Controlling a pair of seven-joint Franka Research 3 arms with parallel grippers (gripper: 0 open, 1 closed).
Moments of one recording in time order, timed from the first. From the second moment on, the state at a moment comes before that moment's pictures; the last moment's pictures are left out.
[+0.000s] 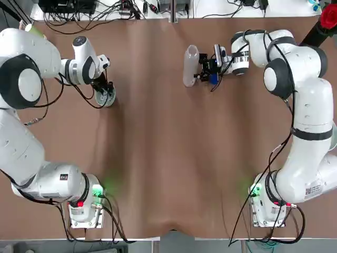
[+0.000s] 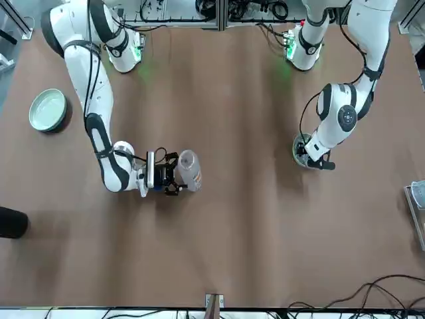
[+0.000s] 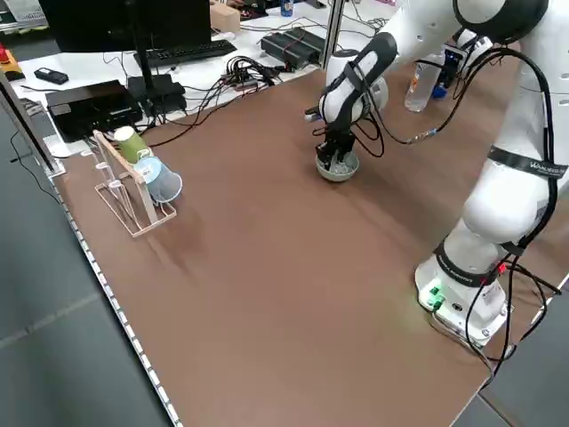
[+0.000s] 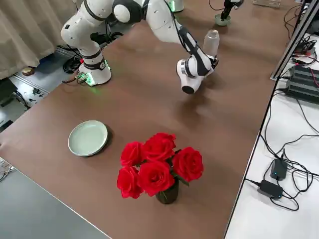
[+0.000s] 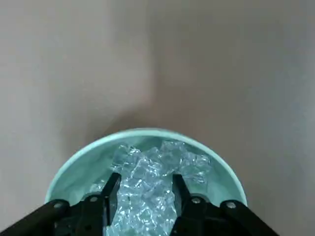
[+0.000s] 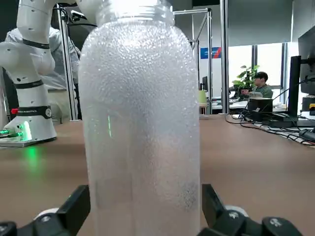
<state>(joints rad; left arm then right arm) -0.01 0.28 -0.12 -2.40 -0.03 2.61 0.01 0.26 0.87 -0.03 -1.75 1.74 1.66 -2.60</state>
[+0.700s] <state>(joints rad) -0.01 0.20 -0.12 -2.39 -0.03 2.54 0.01 0.26 0.87 -0.03 -1.75 1.74 1.66 -2.60</state>
